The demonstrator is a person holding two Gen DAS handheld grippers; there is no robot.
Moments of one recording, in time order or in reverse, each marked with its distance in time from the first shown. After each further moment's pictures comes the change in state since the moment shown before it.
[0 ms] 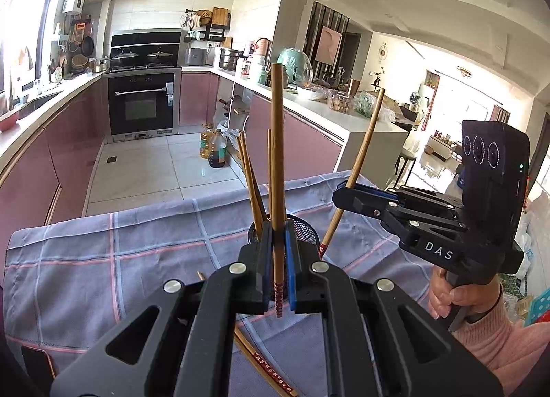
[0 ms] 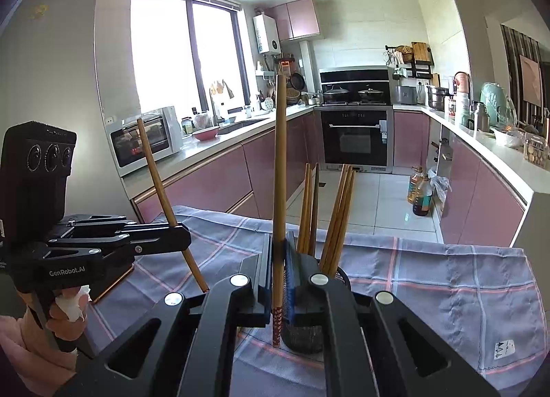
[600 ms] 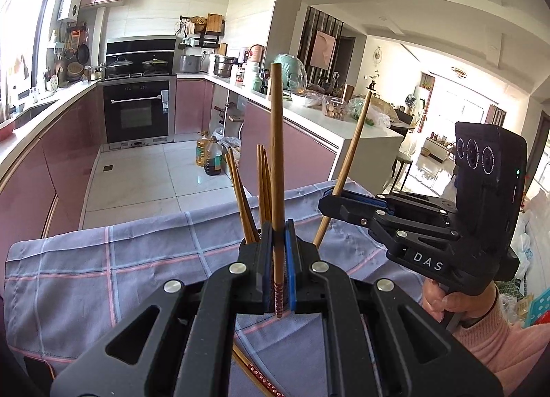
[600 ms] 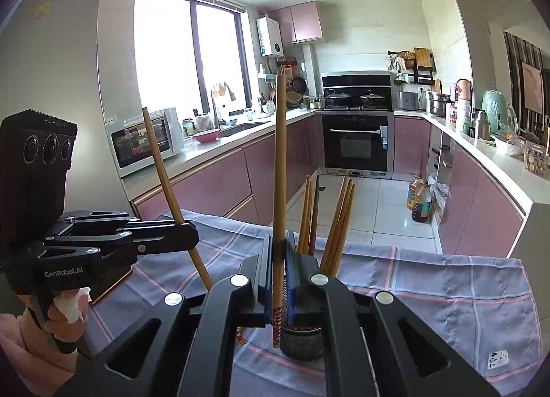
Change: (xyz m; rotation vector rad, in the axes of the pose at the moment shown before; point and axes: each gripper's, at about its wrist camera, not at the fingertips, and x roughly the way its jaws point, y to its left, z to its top) left arm -0.002 -0.008 0.009 0.020 -0.028 -0.016; right arm -0.002 -0.001 0.012 -0.022 -0.014 -0.002
